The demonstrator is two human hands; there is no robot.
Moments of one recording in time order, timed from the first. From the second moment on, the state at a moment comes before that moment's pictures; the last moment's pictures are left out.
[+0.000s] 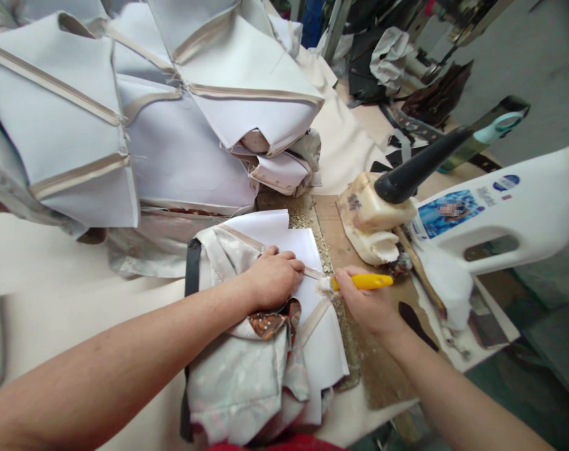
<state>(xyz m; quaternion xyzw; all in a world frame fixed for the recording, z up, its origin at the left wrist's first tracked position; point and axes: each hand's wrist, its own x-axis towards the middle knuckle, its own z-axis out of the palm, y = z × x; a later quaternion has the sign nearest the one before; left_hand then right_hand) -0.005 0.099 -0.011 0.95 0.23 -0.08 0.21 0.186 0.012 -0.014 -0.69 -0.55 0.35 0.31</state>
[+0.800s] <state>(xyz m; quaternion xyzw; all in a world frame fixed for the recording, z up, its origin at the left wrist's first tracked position) 0.003 0.013 0.028 0.90 0.22 -0.17 0.32 0.194 -0.028 -0.026 -0.69 -0.59 0.26 0.34</state>
